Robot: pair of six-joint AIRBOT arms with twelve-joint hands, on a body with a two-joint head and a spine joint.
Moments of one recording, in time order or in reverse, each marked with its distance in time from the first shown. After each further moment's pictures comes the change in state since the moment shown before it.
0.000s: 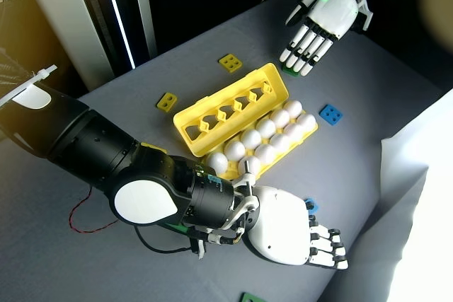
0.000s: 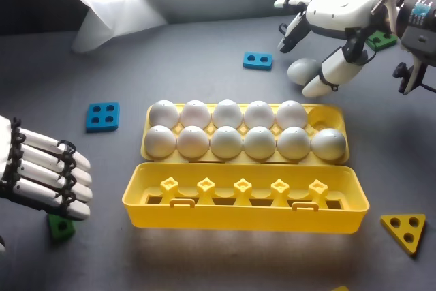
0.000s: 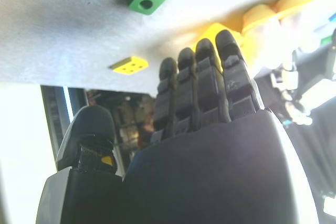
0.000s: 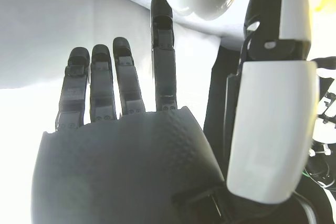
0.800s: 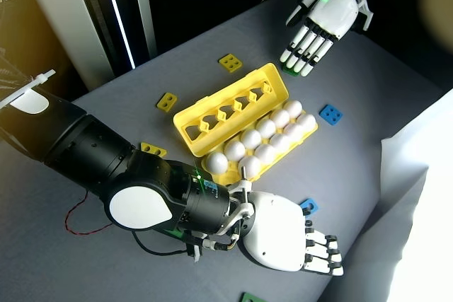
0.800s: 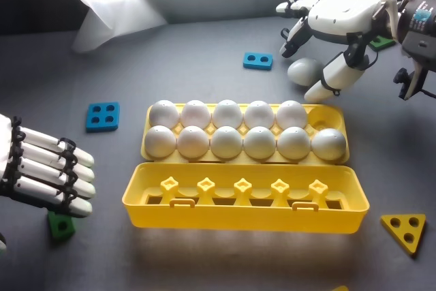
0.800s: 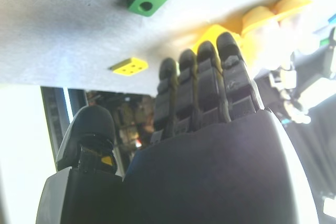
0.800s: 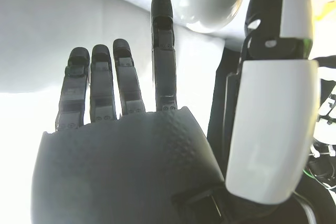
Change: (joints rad) left arm -0.002 0.000 0.000 -0.001 0.006 0.000; right arm -0.018 -0.006 0.007 0.025 0.008 0.000
